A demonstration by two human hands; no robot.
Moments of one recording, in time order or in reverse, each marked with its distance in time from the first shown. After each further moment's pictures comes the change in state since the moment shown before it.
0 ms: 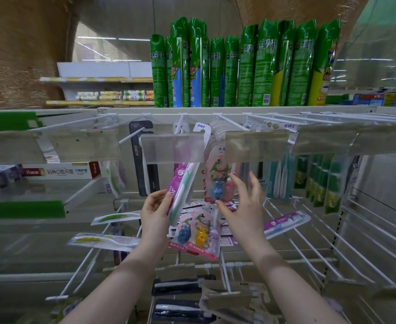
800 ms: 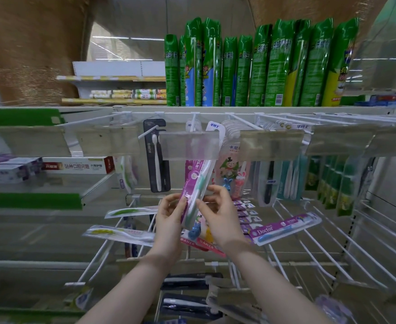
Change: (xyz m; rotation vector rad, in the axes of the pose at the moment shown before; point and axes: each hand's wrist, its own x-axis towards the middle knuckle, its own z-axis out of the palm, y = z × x) left_hand -0.017 -0.010 -0.009 -0.039 -0.086 0.034; right_hand -0.025 -0.057 0.019 0.728 -0.310 0.147
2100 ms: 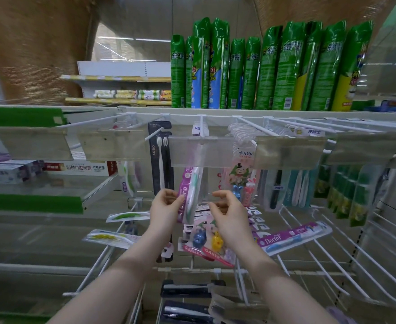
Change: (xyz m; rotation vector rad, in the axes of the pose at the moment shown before) left_hand 0.052 0.014 -0.012 0.463 0.096 0.005; right_hand 0.024 0.010 -0.005 -0.208 0.048 0.012
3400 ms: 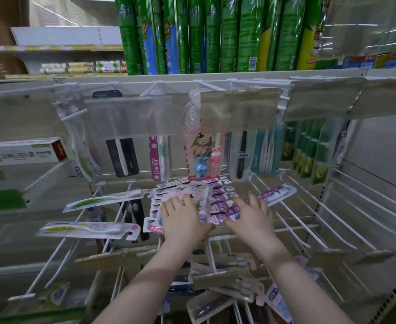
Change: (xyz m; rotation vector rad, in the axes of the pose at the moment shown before) left_hand -0.063 -0.041 0.091 1.353 -0.252 0.294; right_hand -0.022 0.082 -0.079 -0.957 -0.105 0.346
